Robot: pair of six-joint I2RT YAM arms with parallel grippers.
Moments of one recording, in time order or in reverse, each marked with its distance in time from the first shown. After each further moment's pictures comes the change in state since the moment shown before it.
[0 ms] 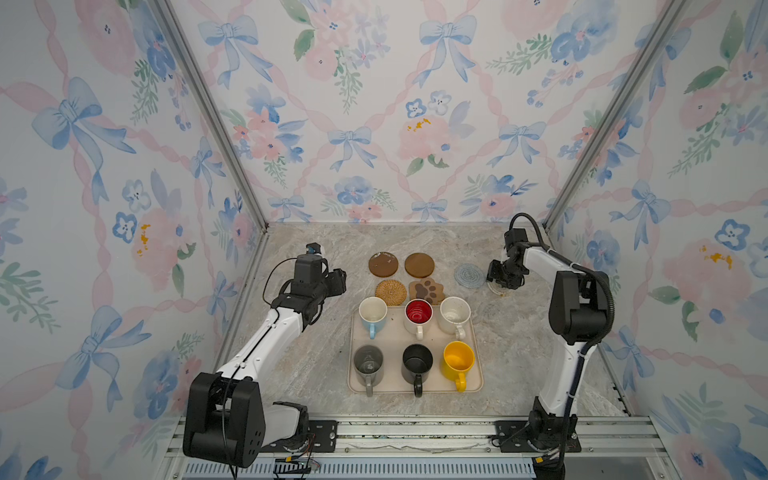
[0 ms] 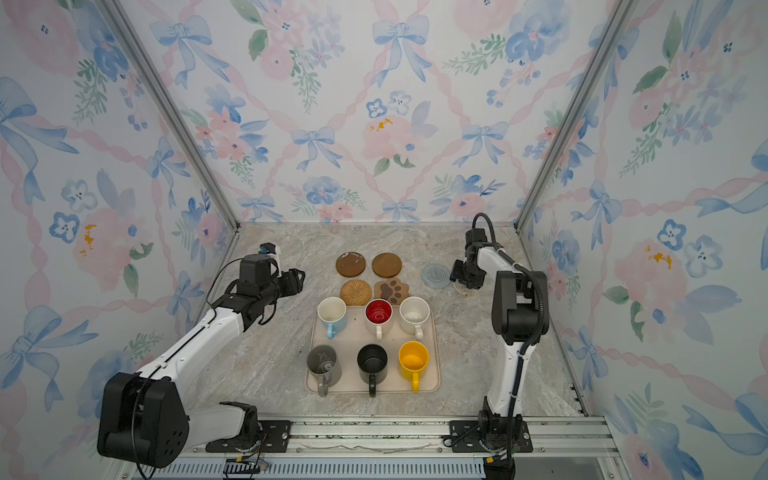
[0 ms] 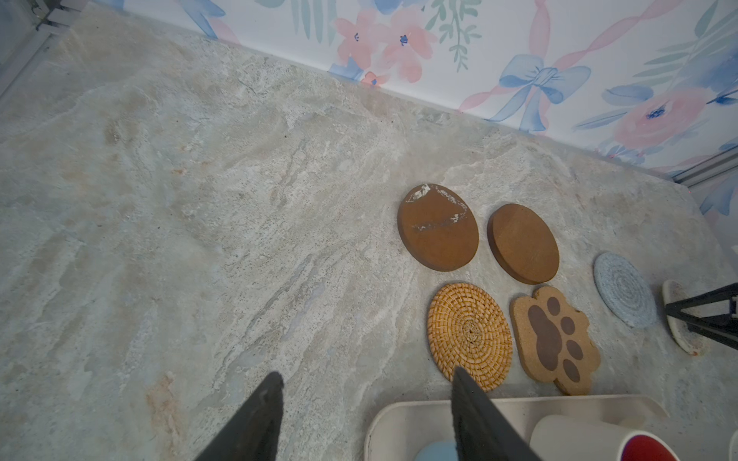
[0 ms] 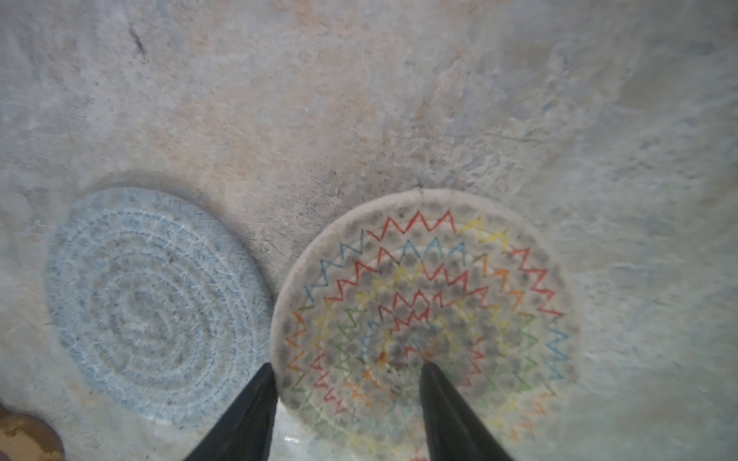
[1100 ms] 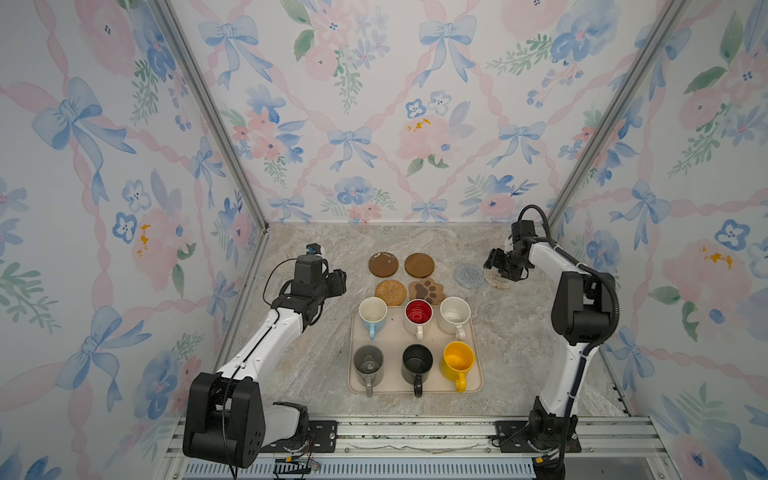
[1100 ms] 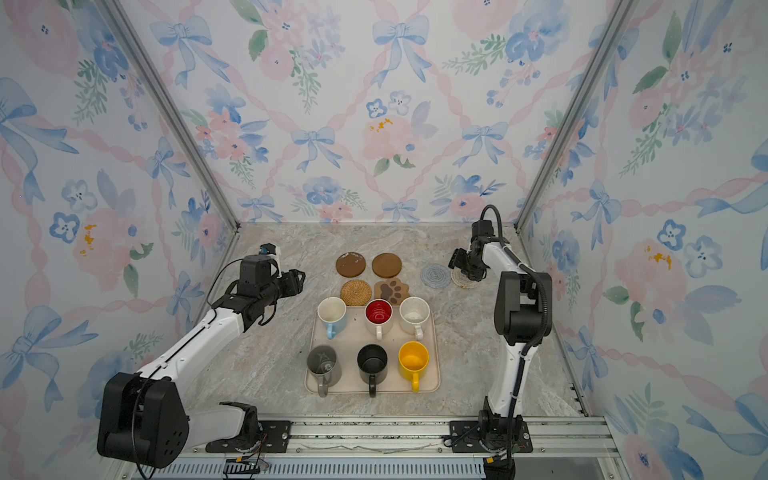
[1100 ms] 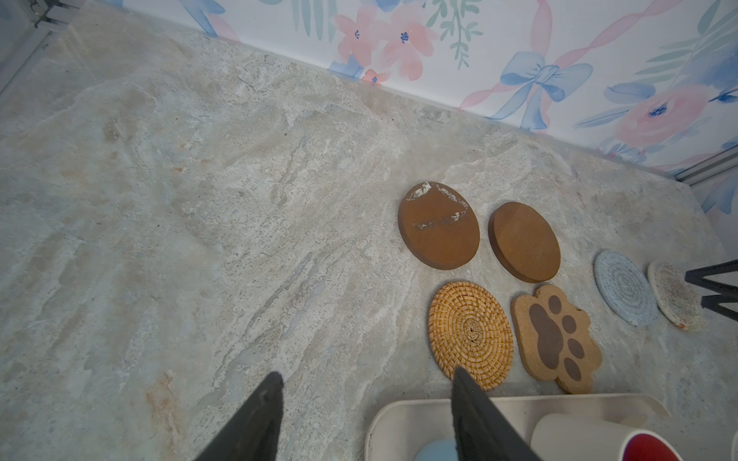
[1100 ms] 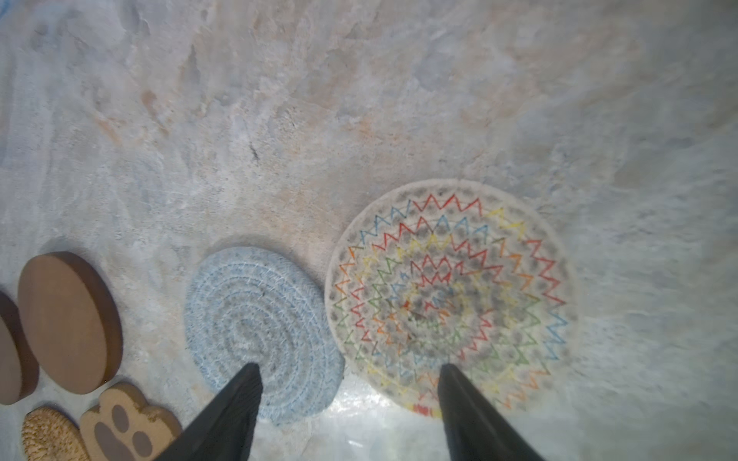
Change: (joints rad) left arm -0.001 0.000 -0.003 0.000 0.000 0.000; right arm -0.020 -0.039 0.066 0.032 -0.109 0.071
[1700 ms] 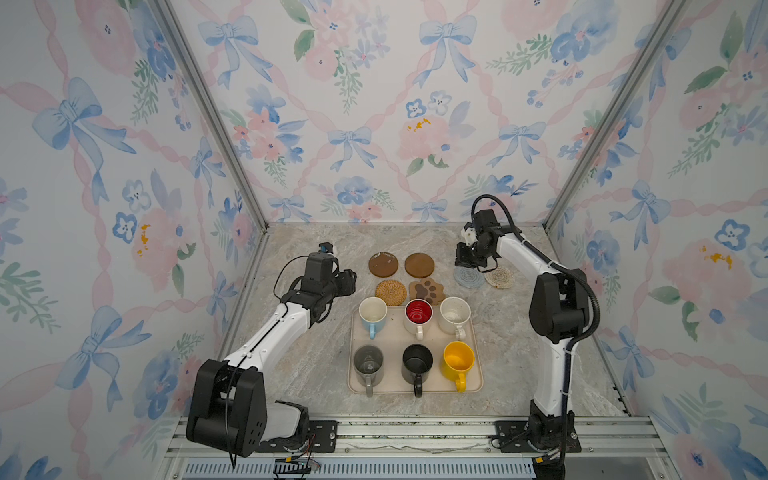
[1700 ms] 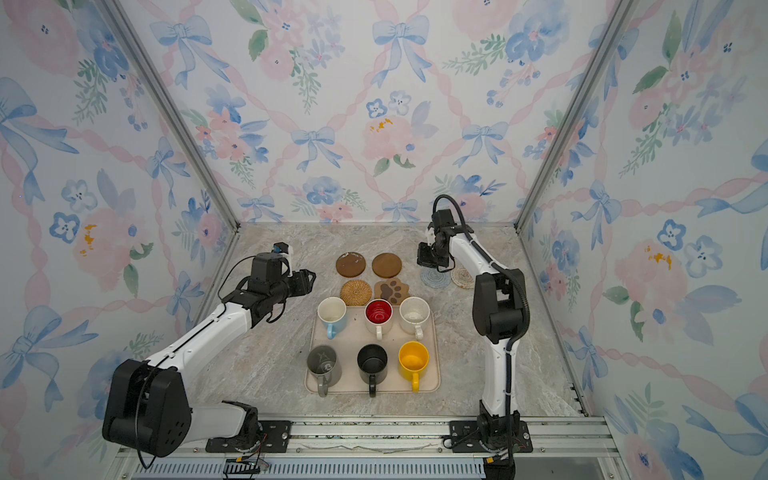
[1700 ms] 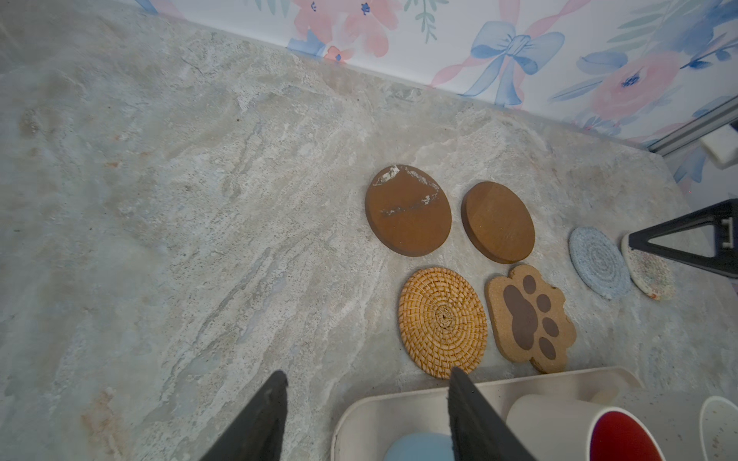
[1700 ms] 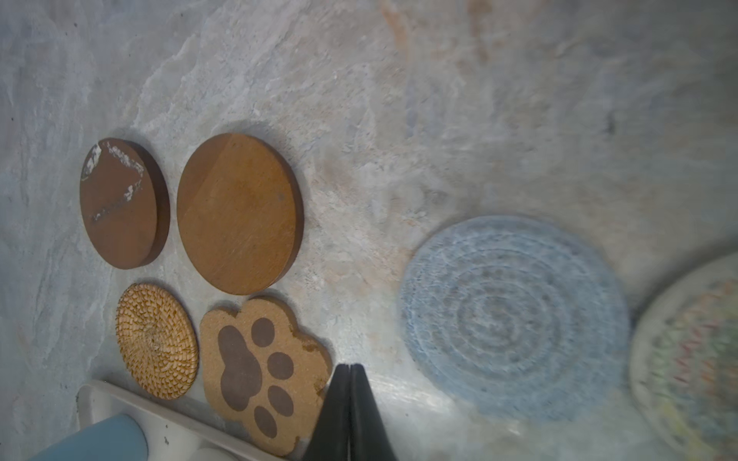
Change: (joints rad) left arm -0.081 0.074 0.046 0.000 0.019 -0.008; right arm 0.264 0.127 0.239 -0.145 -0.088 -0.114
